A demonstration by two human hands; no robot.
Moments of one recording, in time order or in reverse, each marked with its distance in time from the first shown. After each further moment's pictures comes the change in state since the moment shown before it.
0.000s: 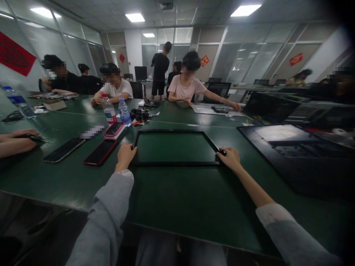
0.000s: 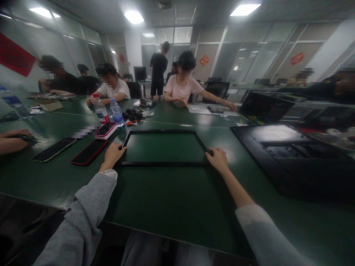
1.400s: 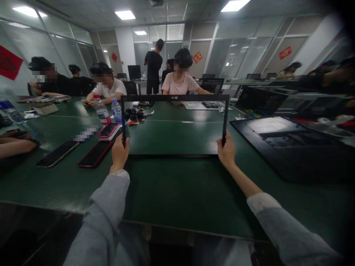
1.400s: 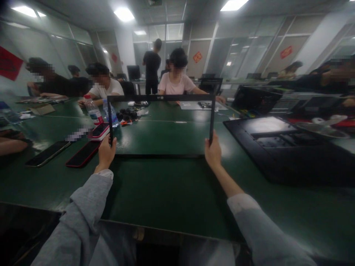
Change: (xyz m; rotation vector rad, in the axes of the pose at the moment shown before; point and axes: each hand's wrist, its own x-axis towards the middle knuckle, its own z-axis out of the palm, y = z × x) left_hand -0.008 0.015 -0.009 -0.362 0.428 0.116; right_hand -0.018 -0.041 -0.029 0.306 0.320 -0.027
